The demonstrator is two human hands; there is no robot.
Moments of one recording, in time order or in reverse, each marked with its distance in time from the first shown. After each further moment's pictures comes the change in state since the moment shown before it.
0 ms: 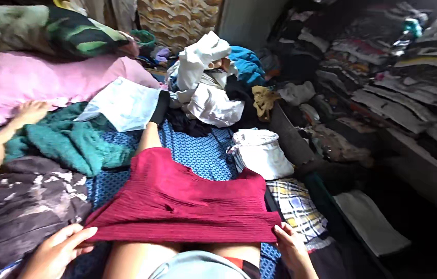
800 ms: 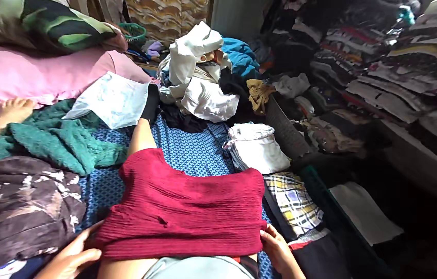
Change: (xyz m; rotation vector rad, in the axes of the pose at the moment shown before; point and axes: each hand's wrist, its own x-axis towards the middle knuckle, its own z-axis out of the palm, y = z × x) left_hand -0.011 -0.020 -0.003 0.079 -0.347 -0.054; right_hand -0.015 0.035 0.003 -0.030 -0.091 0.180
